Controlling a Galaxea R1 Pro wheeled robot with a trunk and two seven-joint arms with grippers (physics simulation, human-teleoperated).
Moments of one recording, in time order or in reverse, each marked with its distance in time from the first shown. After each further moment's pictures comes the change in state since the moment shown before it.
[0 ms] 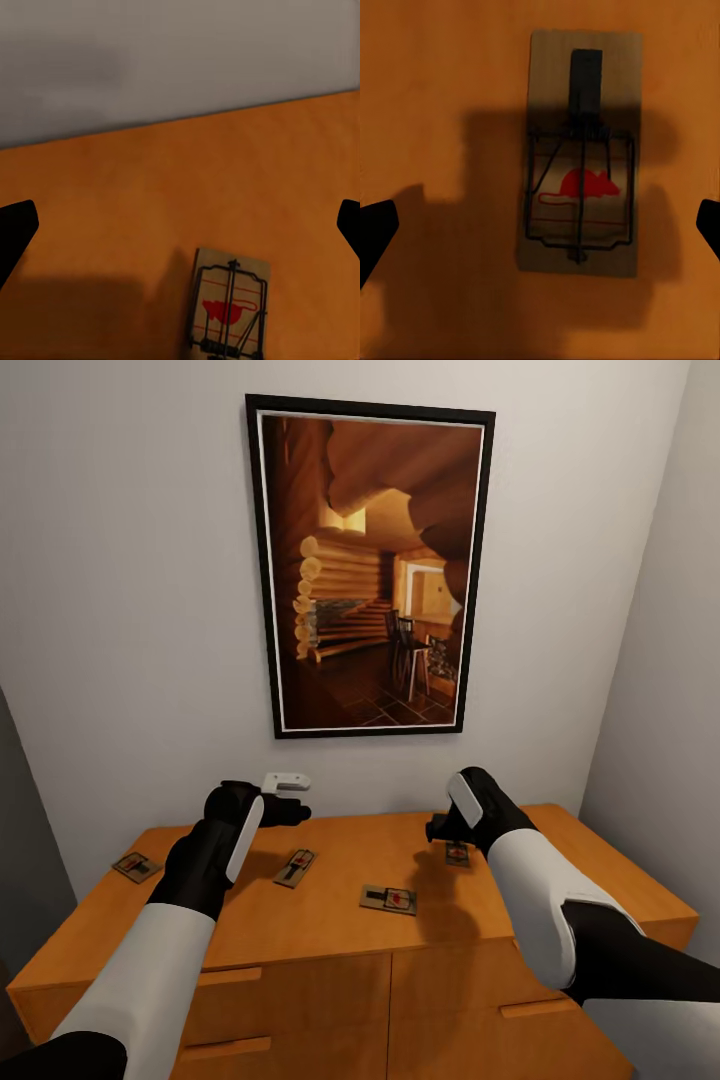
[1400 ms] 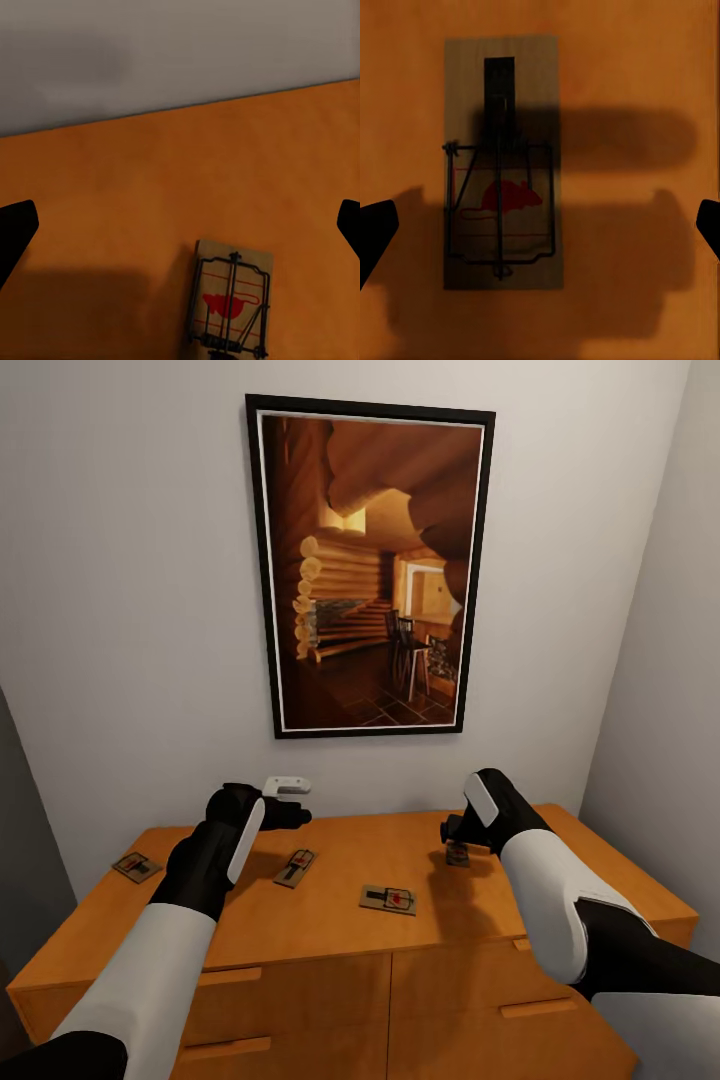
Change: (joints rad) left arm 0.000 0.000 0.001 0.022 0.000 -0.001 -0.001; right arm 0.000 -0.040 -0.061 0.002 0.002 -0.006 -0.026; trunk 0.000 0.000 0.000
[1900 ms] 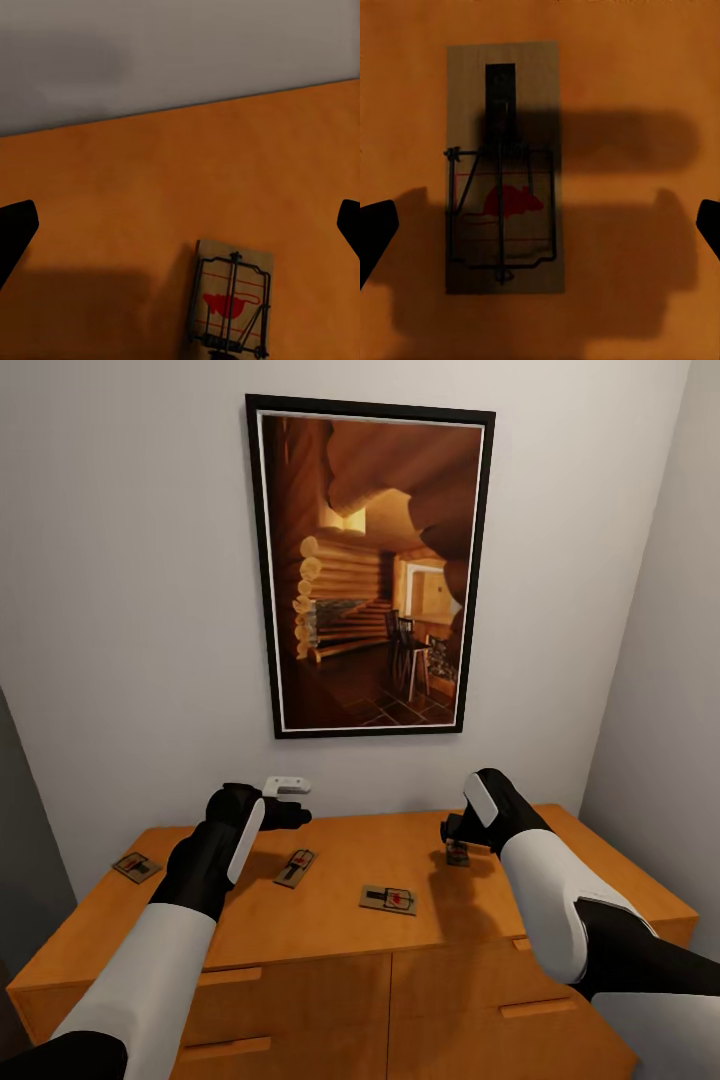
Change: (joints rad) left arm 0.000 0.000 0.000 0.000 0.000 0.000 0.001; right arm 0.000 0.001 0.001 0.000 0.001 -0.010 0.000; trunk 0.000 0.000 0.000
